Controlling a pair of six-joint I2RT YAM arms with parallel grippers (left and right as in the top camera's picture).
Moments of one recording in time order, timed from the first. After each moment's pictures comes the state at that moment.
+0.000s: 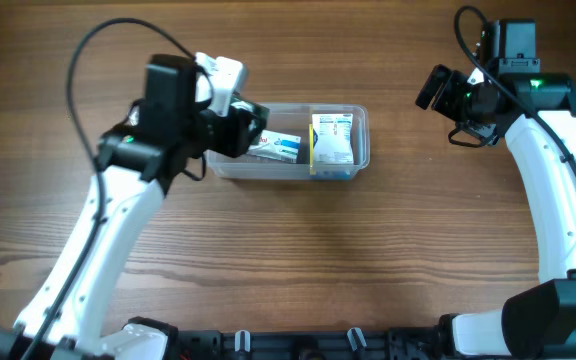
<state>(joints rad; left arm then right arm) -0.29 1.41 1.25 -0.69 0.31 -0.03 0.01 1.59 1.49 -1.01 -0.03 0.49</state>
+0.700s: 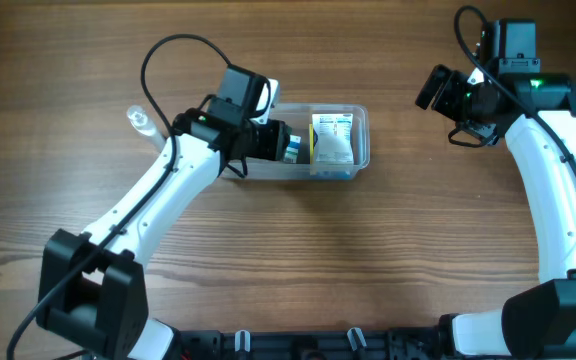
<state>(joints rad) -0.44 1.68 1.25 -0.63 0.15 -0.25 0.01 1.59 1.49 -1.01 -0.03 0.49</state>
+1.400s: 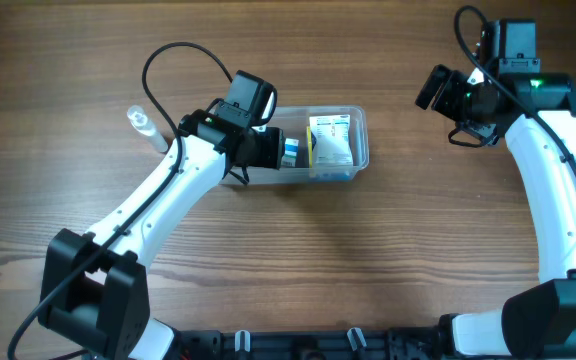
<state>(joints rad) -0.46 1.68 1.25 -0.72 0.07 -0.34 0.01 1.59 1.49 -1.01 -0.03 0.49</state>
